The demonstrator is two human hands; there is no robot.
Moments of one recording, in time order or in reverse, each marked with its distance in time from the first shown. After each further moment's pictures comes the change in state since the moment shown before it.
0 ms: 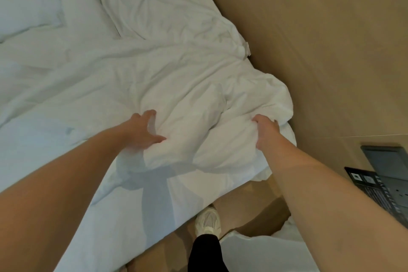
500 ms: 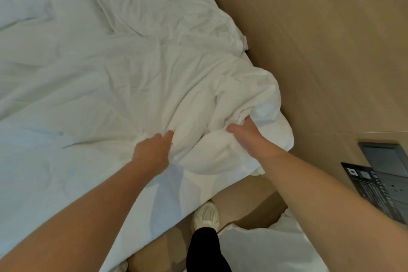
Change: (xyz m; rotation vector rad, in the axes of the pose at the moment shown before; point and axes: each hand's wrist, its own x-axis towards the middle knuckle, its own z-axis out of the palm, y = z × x) left_hand -0.031 0.044 0.063 0.369 0.177 0.144; right_hand -0.007 0.027 0.008 -0.512 -0.368 -0.254
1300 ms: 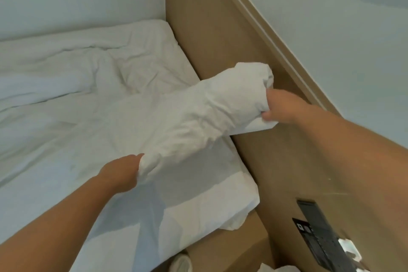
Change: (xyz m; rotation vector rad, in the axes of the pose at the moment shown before) left_hand -0.083 -0.035 -0.149 -0.099 0.017 -0.085; right_hand -0.132 -0.293 -0.180 -1.393 0.191 -0.541
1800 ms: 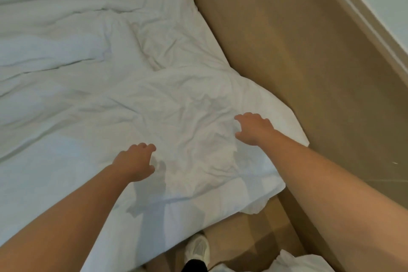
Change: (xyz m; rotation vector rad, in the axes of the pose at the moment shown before) left_hand 0.032 -0.034 0.086 -0.009 -0.039 -0.013; right_hand 0.032 -0.109 0.191 -0.016 -0.263 0.015
